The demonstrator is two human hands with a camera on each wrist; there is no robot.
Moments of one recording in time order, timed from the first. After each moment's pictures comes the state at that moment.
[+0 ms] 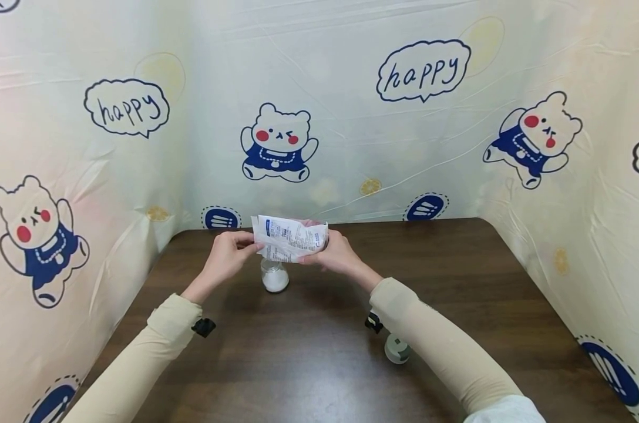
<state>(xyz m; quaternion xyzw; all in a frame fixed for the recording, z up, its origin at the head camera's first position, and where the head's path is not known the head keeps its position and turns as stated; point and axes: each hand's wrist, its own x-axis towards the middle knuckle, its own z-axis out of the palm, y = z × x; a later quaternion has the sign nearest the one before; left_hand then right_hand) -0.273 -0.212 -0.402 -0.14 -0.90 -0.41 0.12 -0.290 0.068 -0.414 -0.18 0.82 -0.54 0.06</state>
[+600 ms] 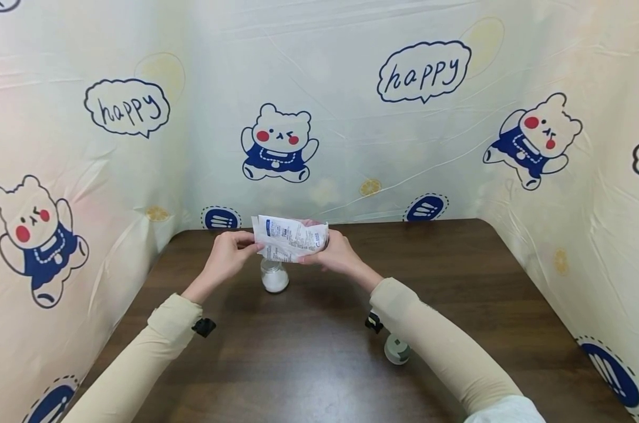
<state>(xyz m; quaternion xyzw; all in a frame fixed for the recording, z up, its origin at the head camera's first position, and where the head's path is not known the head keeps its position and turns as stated) -0.275 -0.212 -0.403 -0.15 -0.89 -0.41 0.12 -0.291 0.068 -0.412 -0.17 0.82 -0.54 0.07</state>
